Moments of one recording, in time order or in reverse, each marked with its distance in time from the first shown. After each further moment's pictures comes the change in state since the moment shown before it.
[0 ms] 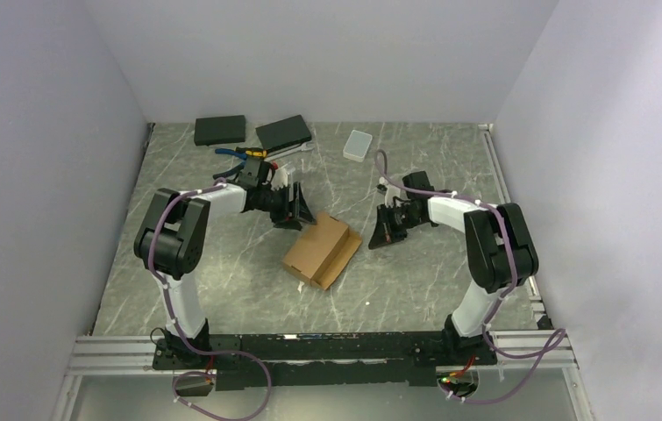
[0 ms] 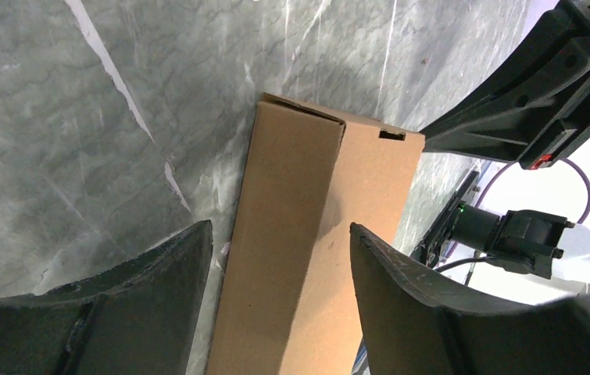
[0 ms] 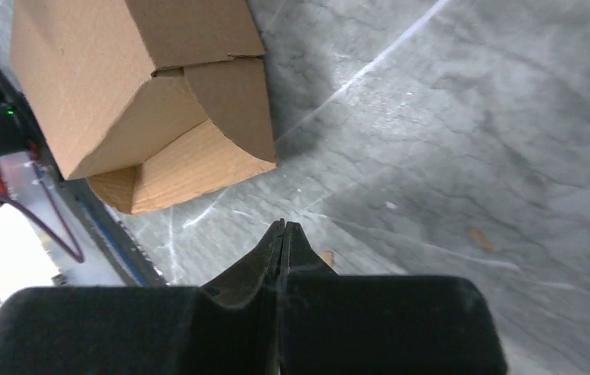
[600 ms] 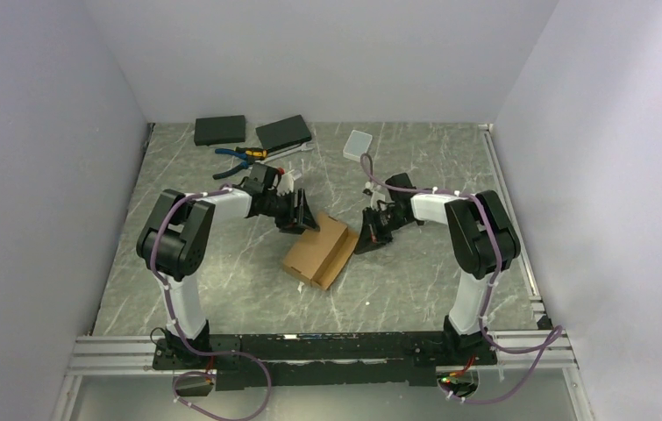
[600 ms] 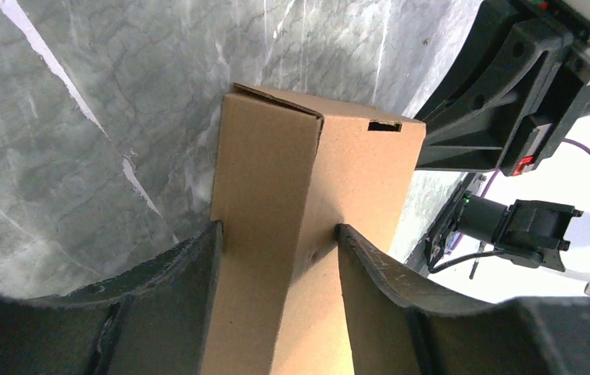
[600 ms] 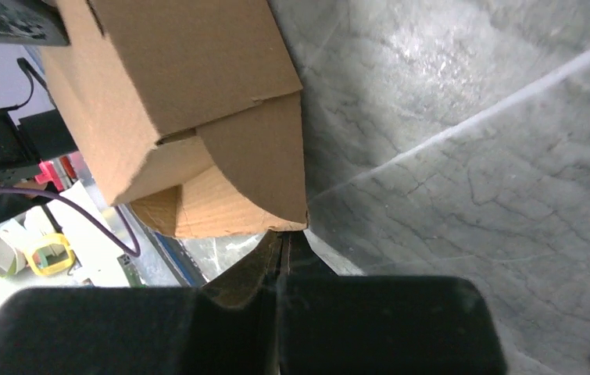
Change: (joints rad) left arm -0.047 -0.001 -0.044 0.045 -0.002 -0.015; right arm 0.096 0.144 0.057 0.031 -0.085 0.162
